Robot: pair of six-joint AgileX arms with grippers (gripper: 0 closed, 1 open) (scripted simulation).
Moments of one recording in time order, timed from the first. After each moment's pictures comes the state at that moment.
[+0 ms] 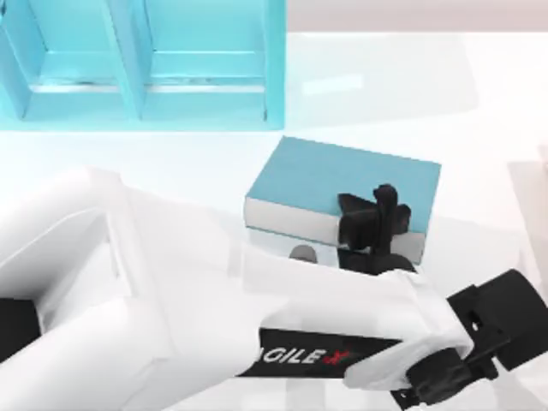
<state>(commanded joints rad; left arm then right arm) -1.23 2.10 1.37 -0.46 -1.30 -2.68 0.00 0.00 0.00 0.00 0.00 0.00</state>
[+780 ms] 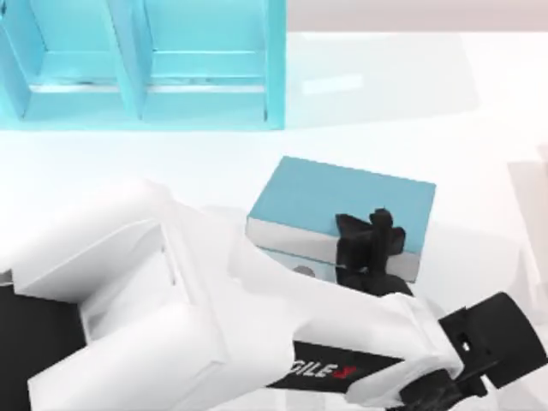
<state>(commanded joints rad) -1.23 2.16 1.32 -0.37 -1.30 -2.69 0.00 0.00 0.00 0.00 0.00 0.00</state>
